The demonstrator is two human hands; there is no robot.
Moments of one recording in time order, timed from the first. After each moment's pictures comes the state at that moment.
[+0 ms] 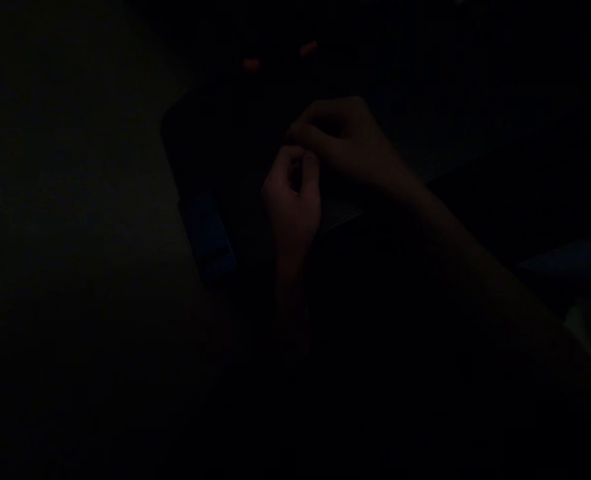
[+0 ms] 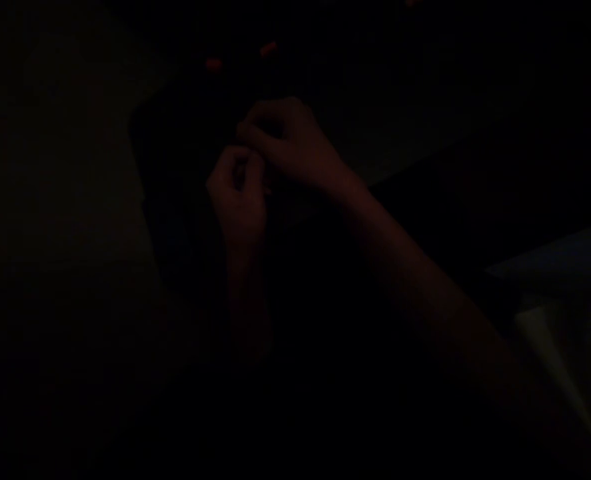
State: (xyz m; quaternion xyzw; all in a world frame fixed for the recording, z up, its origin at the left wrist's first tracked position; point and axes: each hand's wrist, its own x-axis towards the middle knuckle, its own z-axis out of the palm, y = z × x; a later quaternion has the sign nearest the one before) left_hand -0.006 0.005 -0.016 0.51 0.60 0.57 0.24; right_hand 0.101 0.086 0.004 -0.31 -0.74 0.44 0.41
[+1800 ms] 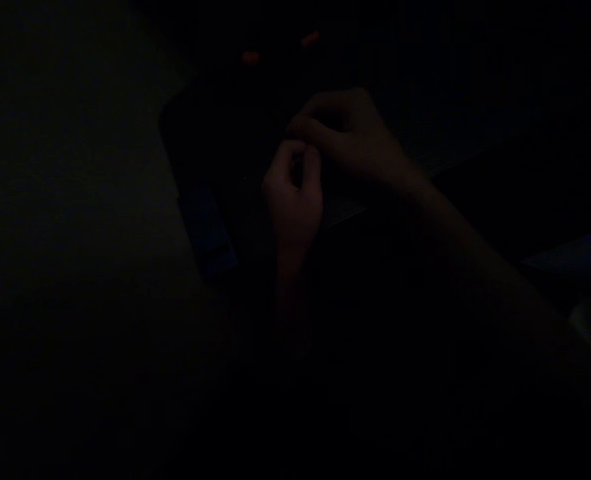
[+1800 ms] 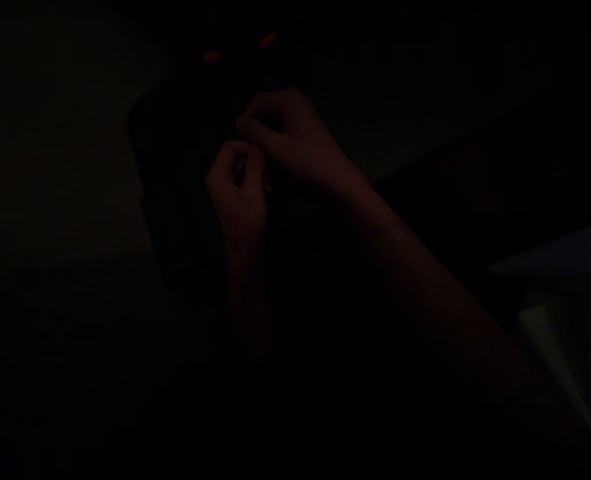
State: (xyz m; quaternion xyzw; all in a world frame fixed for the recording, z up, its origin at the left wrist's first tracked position) left_hand -0.005 0.005 -0.016 0.54 0.60 0.56 0.20; right_hand 0.103 0.080 0.009 -0.32 -0.73 0.45 0.41
